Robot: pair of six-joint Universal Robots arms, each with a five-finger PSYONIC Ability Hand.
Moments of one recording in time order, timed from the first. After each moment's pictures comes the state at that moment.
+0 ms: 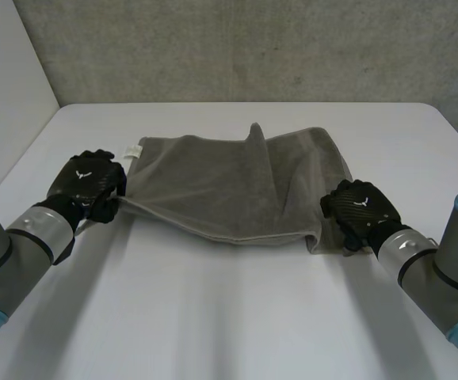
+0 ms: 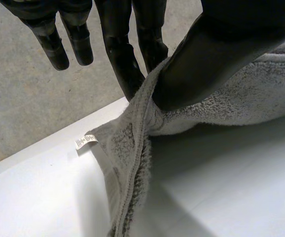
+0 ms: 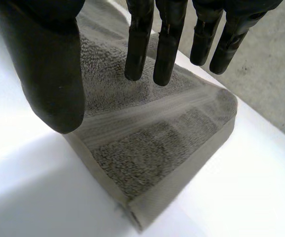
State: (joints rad) left arm 4.54 -1.84 -1.83 3.47 -1.27 3.35; right arm 1.84 -1.17 1.78 -0.27 1.31 2.74; left_hand 1.34 1.32 0.22 0.23 1.16; right_hand 0.63 0.66 0.21 0.23 0.42
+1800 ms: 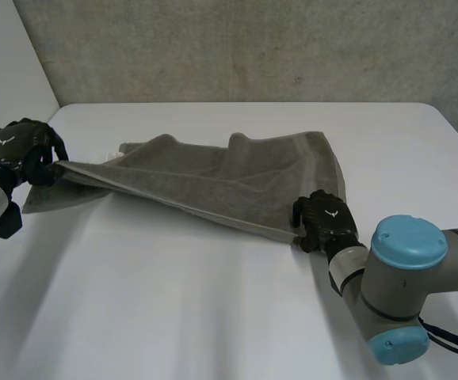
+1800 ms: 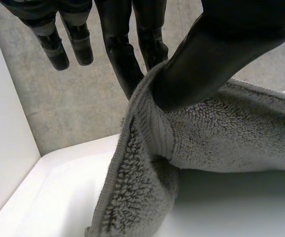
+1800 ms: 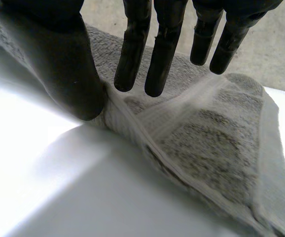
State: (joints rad) left arm 4.74 -1.73 -1.76 3.37 -1.26 3.12; right arm 2.04 -0.93 1.70 -0.54 1.56 3.21; left_hand 1.34 1.32 0.22 0.23 1.16; right_hand 0.94 0.93 0.21 0.23 0.75
